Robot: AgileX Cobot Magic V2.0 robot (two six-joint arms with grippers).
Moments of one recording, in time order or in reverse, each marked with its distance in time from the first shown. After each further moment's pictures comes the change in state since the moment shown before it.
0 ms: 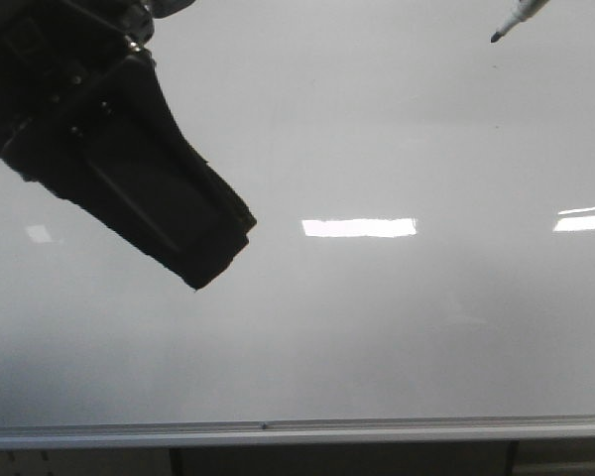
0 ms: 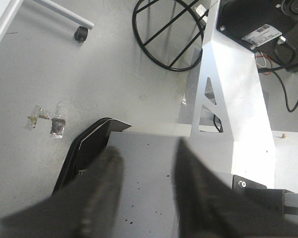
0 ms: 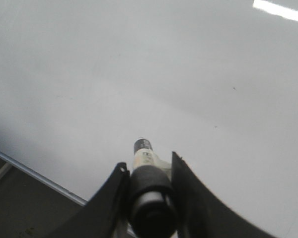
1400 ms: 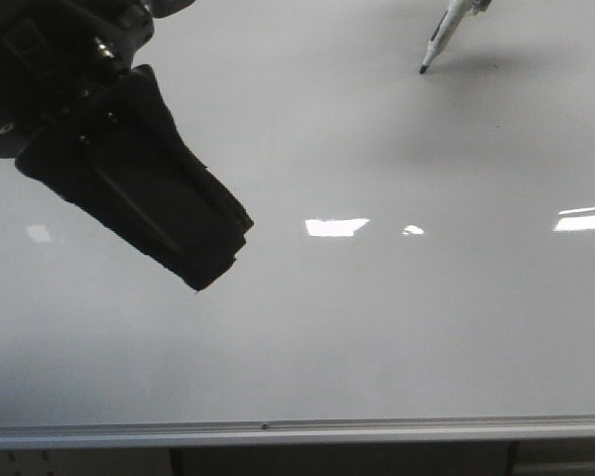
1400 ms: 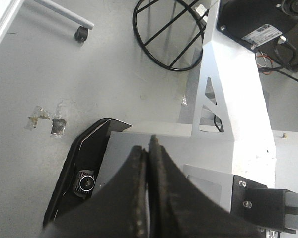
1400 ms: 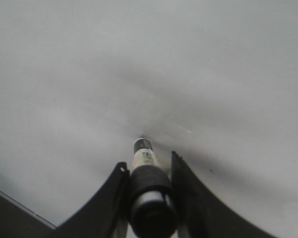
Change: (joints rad) left arm 0.000 0.000 0.000 0.000 -0.002 0.002; right arm 0.000 0.675 -0.693 -0.140 0.258 0.106
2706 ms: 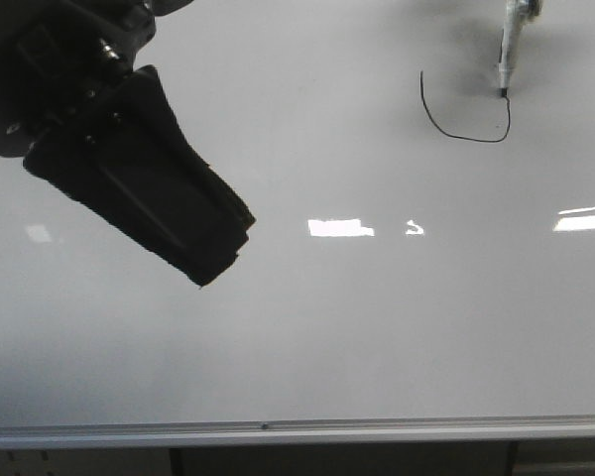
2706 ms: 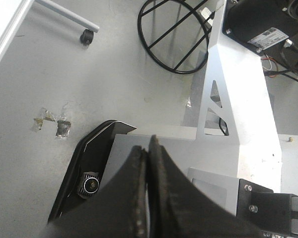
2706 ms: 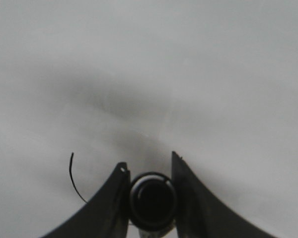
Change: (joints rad) left arm 0.000 0.000 0.000 0.000 -0.020 0.000; right arm 0.000 0.030 0.000 -0.181 -0.122 0.121
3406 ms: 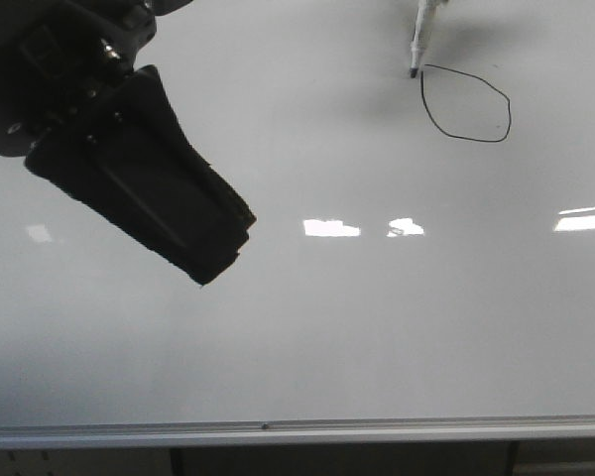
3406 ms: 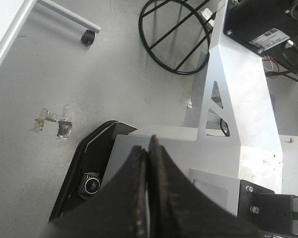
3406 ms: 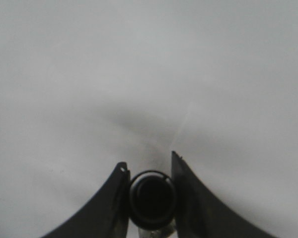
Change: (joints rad) left arm 0.000 0.000 0.000 0.000 -0.005 0.000; right arm 0.080 0.014 0.000 0.155 -0.103 0.002
